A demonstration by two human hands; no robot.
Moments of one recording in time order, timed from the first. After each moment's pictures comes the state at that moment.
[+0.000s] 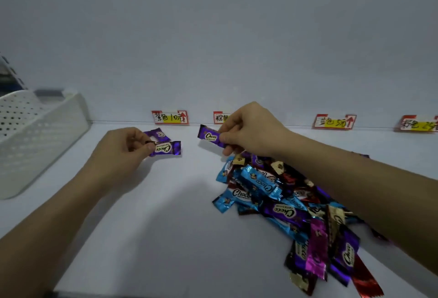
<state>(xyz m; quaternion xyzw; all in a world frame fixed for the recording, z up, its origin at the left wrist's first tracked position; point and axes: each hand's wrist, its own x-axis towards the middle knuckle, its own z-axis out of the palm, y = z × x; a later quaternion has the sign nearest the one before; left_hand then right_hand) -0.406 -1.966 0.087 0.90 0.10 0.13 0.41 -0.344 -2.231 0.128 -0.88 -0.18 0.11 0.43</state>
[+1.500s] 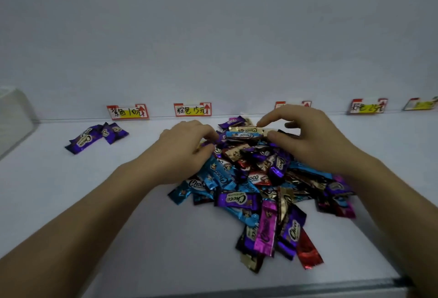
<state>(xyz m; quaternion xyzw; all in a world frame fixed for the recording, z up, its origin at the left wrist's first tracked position) -0.381 -2.113 0.095 0.97 -0.18 0.03 0.17 -0.380 -2.383 0.108 -0.90 -0.26 -0.11 0.32</state>
